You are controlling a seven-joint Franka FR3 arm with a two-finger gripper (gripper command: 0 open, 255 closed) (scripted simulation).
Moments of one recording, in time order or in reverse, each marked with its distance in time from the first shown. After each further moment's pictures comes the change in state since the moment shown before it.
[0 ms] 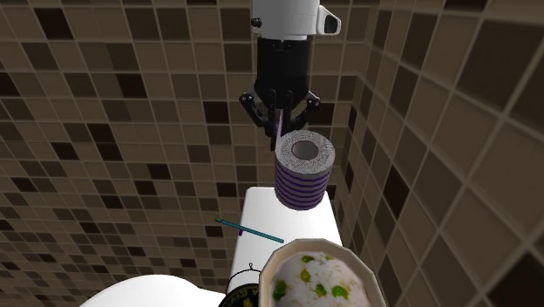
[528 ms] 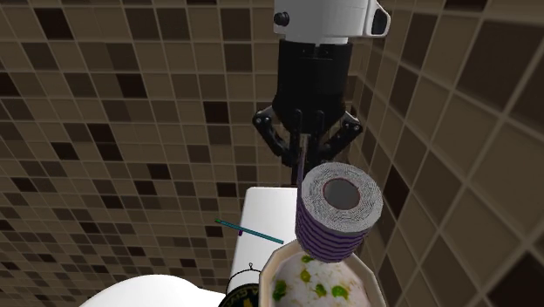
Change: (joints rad) arm -0.076 -0.209 -0.060 -0.254 -0.017 0.047 -0.134
